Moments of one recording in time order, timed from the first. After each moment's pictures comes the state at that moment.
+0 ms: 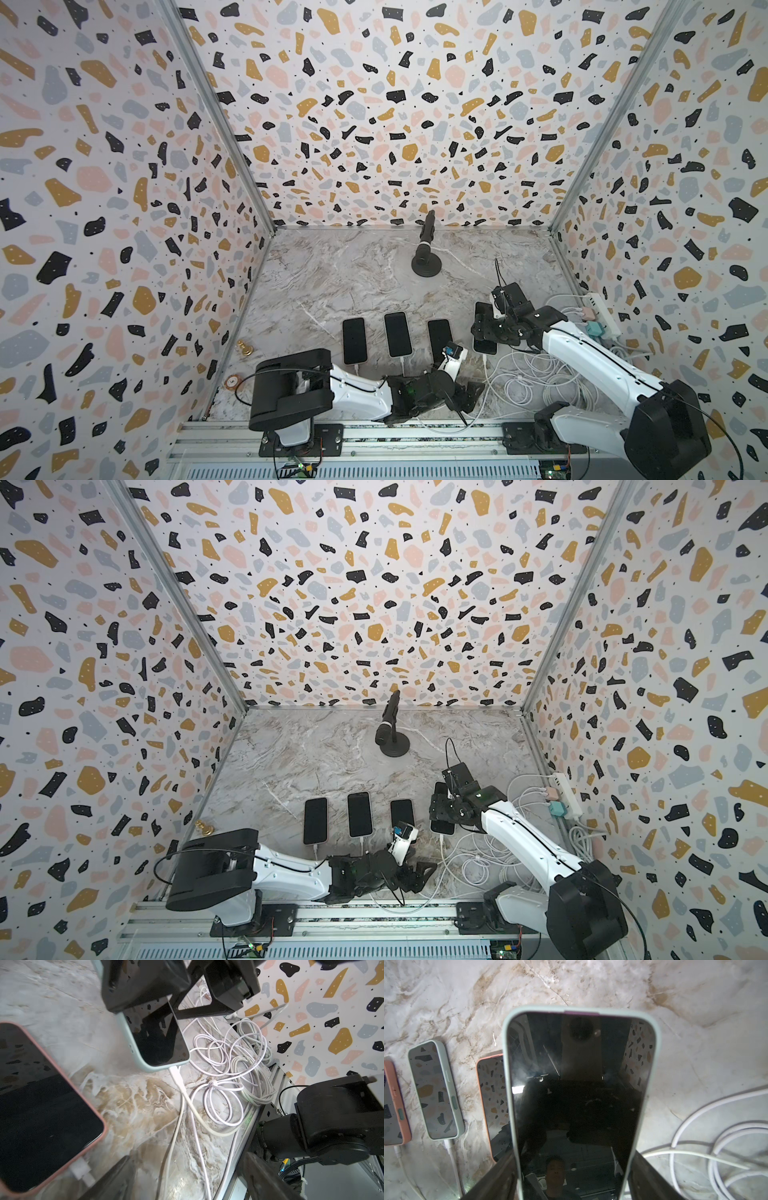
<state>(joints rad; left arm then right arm) -1.40 1.69 0.69 0.55 -0.21 -0.71 0.46 1.18 0.79 -0.71 -0.06 0.54</state>
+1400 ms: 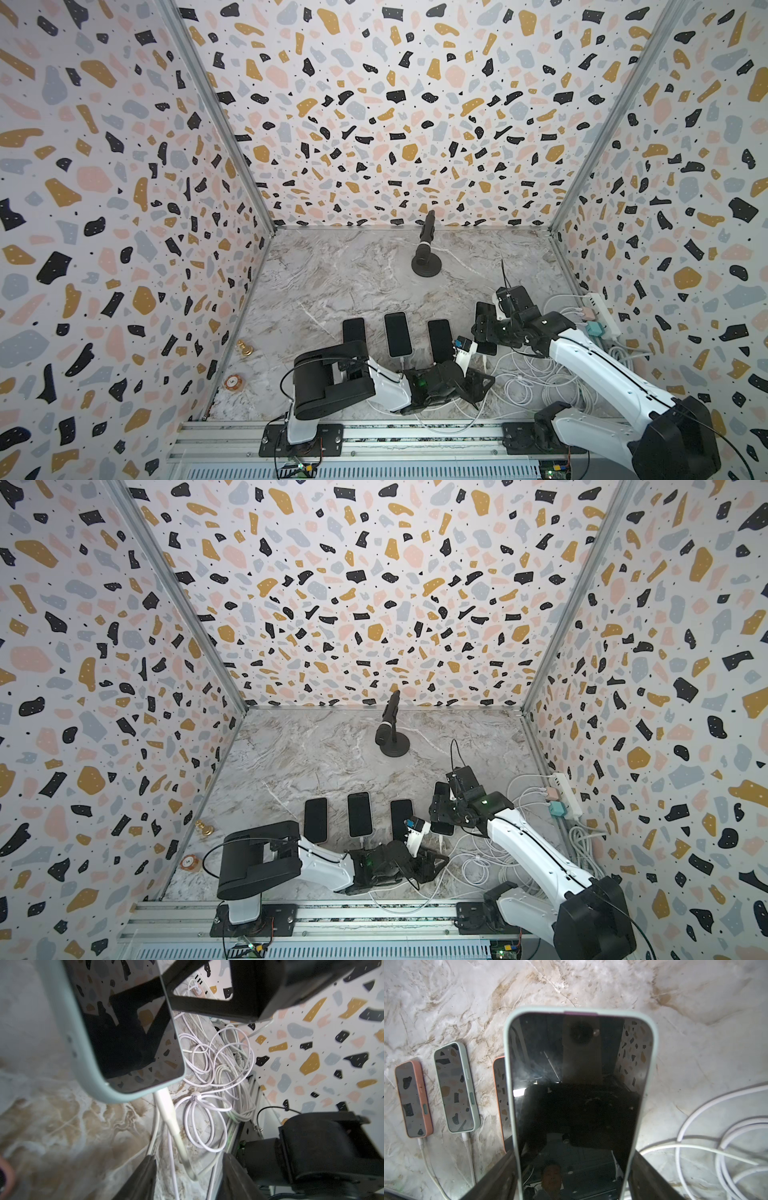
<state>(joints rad) -1.33 1.90 0.76 0.77 -0.06 -0.85 0.46 1.10 0.76 -0.70 -0.09 0.56</state>
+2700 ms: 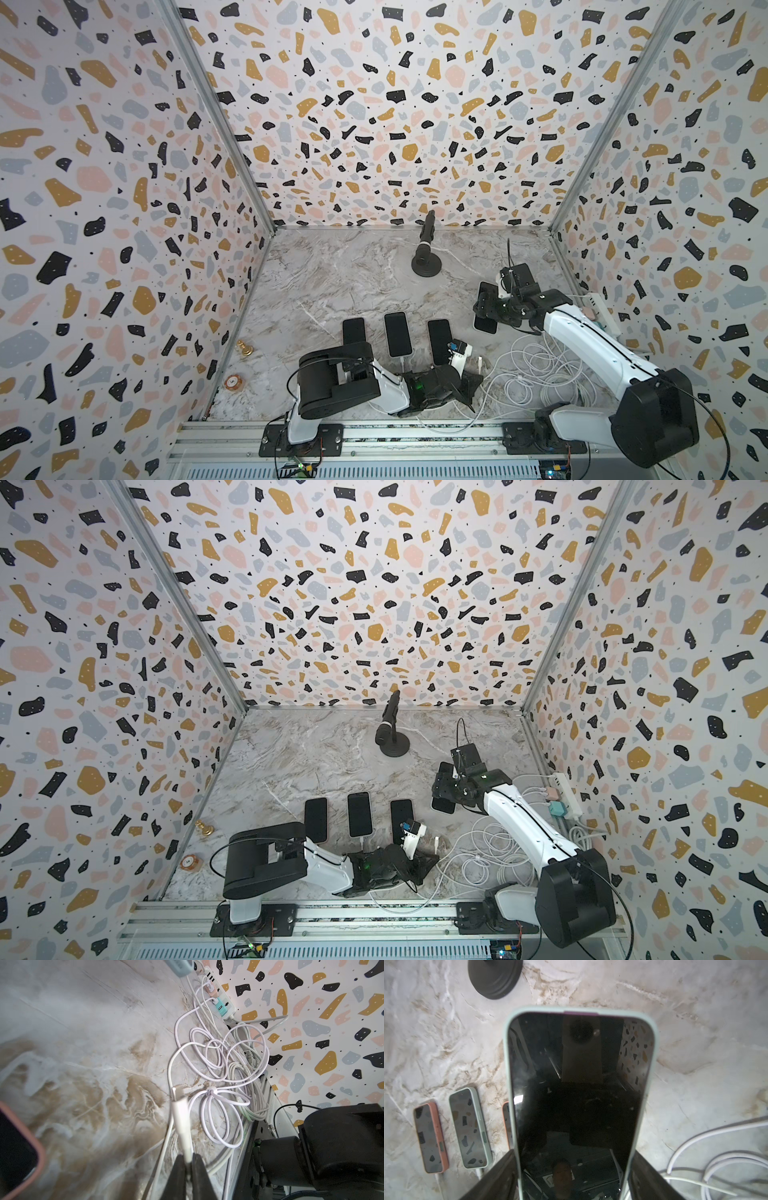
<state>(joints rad) -1.33 1.90 0.72 0.78 -0.10 -0.84 0.35 1.30 0.94 -0.70 -0.10 0.51</state>
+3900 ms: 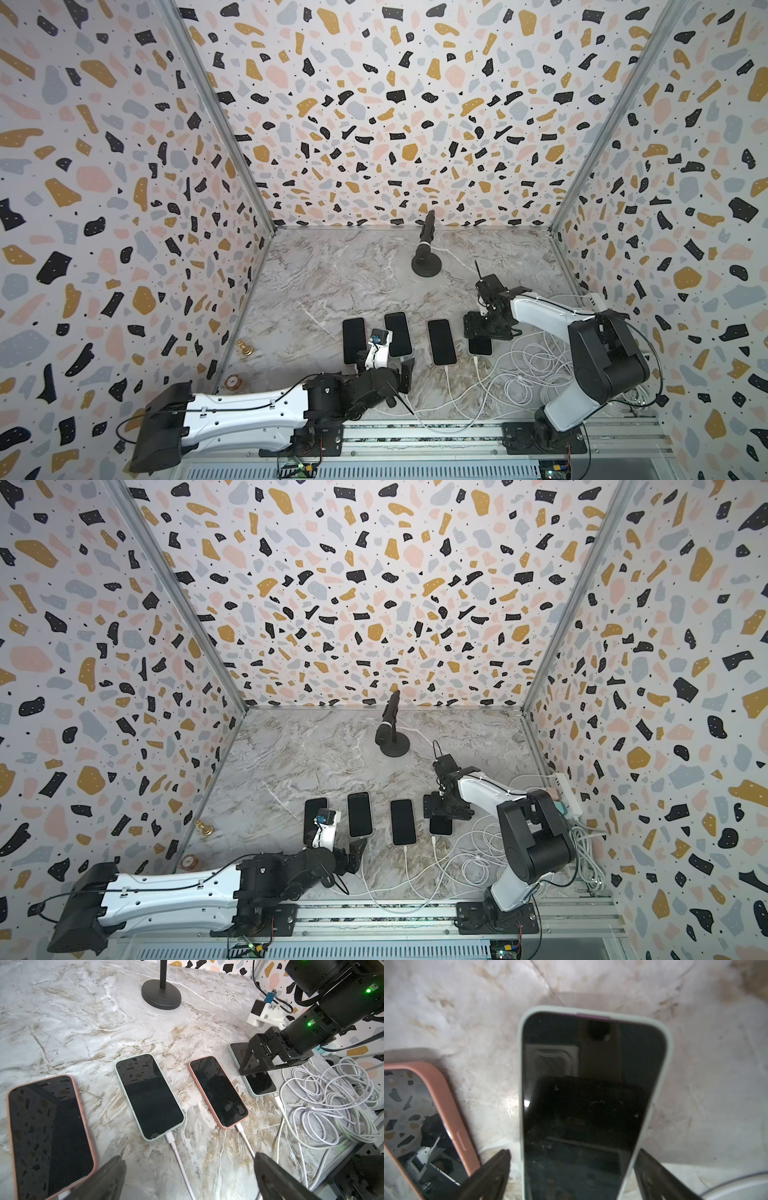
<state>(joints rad) -1.33 0.90 0.47 -0.26 -0.62 -0.81 0.39 1.63 0.93 -0.71 -0.08 0.36</state>
